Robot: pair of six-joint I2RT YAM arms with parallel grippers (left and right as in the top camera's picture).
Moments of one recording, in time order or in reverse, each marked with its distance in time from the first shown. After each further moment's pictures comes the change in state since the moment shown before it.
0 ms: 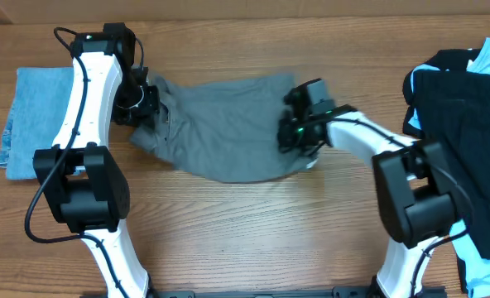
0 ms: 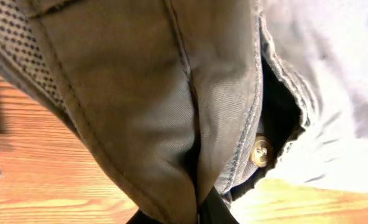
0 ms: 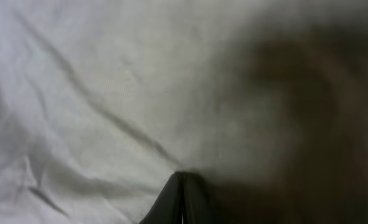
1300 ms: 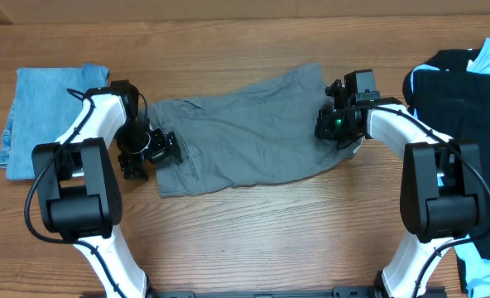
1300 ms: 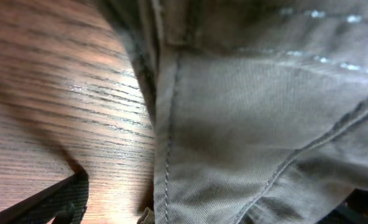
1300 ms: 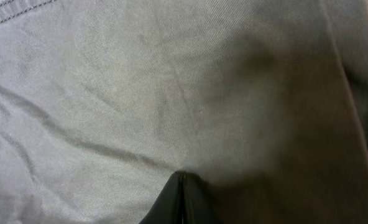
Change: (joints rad) left arm 0.060 -0.036 -0.519 0.312 0.172 -0.200; right arm -0.214 -0.011 0.009 -0.080 0.020 -0.113
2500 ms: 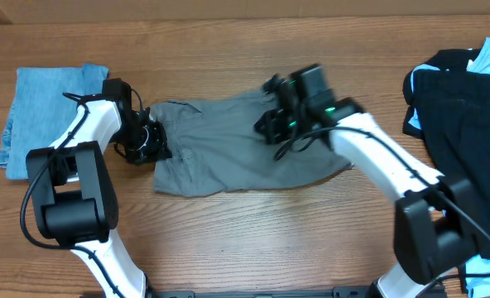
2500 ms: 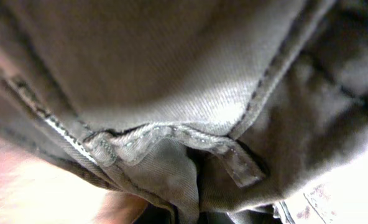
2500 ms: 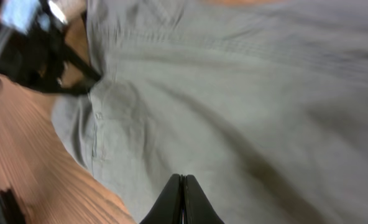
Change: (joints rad) left arm 0.036 -0.048 -0.066 0.191 0.105 0.096; right arm 0.343 -0.189 0.061 -0.017 -0.183 0.010
